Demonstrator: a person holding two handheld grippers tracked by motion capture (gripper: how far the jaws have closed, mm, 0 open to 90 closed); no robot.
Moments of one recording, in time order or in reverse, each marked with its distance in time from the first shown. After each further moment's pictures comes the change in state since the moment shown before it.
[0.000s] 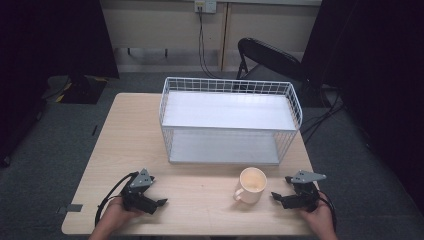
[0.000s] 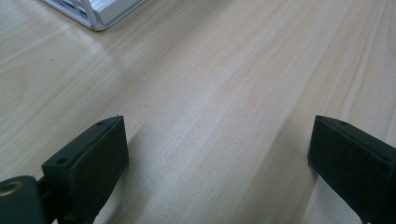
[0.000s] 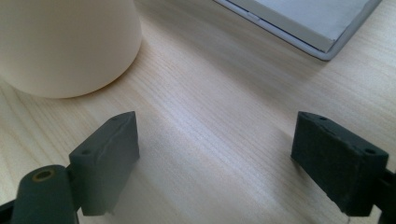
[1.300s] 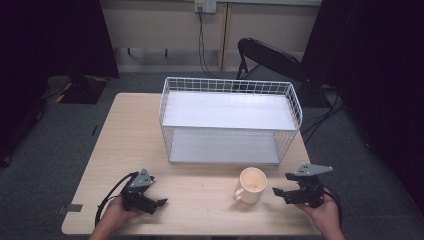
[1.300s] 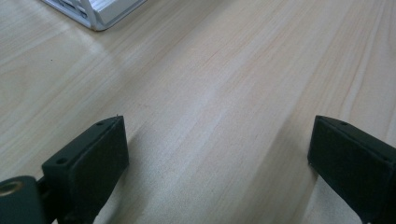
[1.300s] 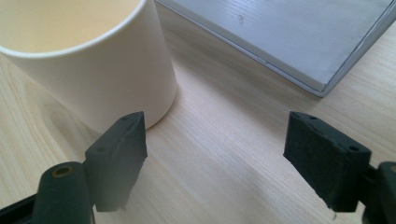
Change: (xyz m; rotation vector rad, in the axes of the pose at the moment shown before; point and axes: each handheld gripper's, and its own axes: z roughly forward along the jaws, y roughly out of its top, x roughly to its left) left arm 0.000 0.000 0.000 0.000 0.000 0.000; right arm 0.010 0.037 -0.031 0.007 0.048 0.048
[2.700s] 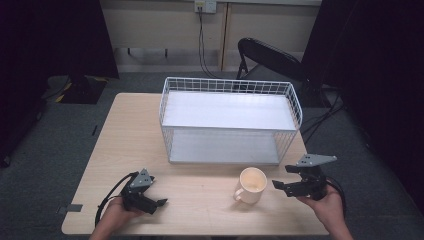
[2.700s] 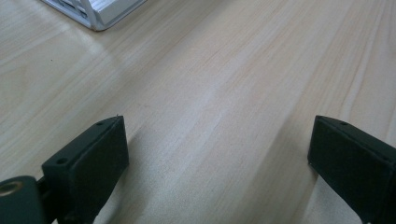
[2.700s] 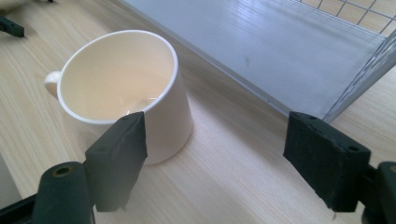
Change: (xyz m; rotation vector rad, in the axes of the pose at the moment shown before) left arm 0.000 0.000 0.000 0.000 0.000 0.000; right arm 0.006 0.037 -0.021 -0.015 0.022 -0.011
